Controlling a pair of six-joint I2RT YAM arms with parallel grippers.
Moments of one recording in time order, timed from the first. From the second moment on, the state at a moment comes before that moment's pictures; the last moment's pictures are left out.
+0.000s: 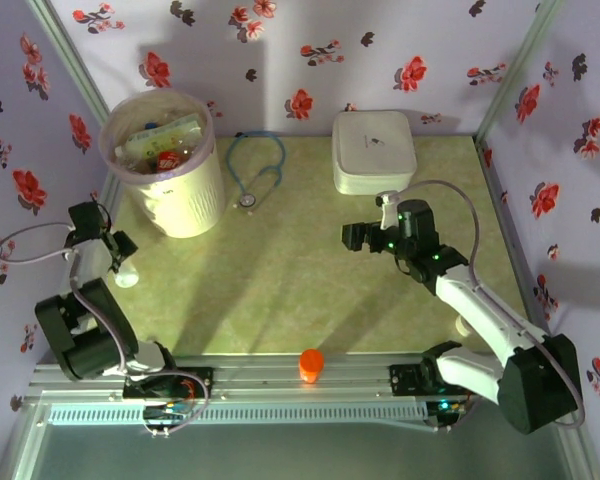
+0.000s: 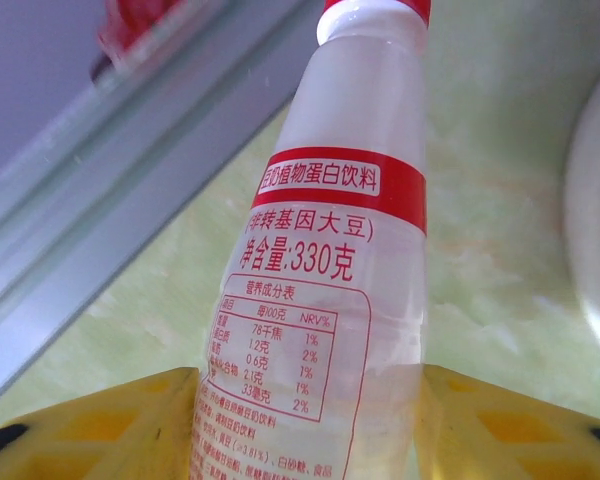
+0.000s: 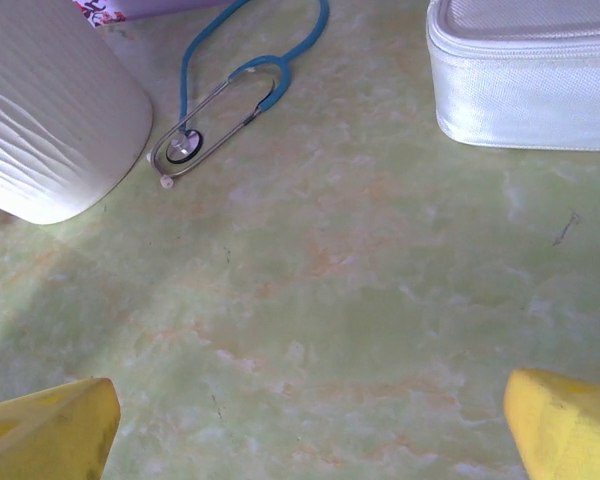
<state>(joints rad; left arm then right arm) 0.42 1.37 0.86 -0.49 -0.08 -0.31 0.39 1.10 0.71 -0.19 -0.24 0.29</state>
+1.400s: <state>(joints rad) 0.10 1.72 2.04 -0.84 0.32 0.33 0.39 1.12 0.75 -0.19 -0.27 0.31</state>
